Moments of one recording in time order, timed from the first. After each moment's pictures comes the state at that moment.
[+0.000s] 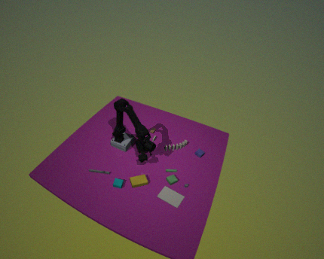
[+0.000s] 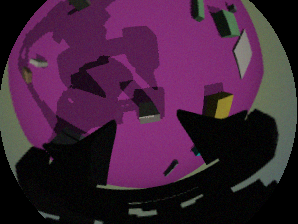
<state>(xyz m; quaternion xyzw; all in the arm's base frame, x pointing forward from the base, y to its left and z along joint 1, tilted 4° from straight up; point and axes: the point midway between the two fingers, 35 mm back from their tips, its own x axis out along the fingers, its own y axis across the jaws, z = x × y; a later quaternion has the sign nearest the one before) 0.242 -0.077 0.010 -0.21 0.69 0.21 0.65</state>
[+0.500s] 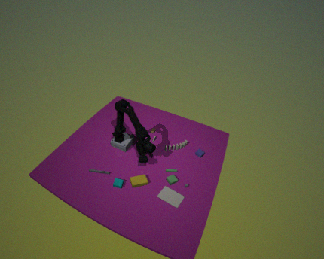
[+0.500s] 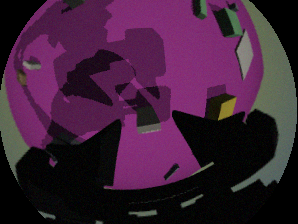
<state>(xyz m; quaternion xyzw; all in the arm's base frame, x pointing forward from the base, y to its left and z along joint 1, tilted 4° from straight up) 0.244 -0.078 -0.006 -0.22 0.69 0.21 0.66</state>
